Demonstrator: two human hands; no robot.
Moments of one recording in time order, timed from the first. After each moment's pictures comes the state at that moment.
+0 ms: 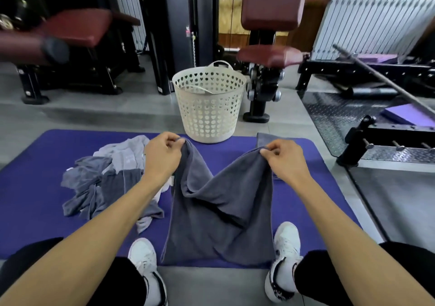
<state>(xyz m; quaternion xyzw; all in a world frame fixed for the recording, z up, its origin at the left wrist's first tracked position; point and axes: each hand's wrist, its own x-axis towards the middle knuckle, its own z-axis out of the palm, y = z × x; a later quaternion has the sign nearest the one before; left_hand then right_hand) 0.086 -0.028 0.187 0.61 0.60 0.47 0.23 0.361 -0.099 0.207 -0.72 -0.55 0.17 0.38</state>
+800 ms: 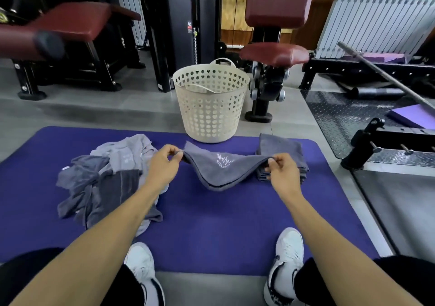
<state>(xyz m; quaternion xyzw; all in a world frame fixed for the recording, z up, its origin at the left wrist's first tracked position) 0.075 0.017 0.130 0.61 0.60 0.41 0.31 0.364 -0.064 0.137 -0.70 -0.42 0.26 0.51</state>
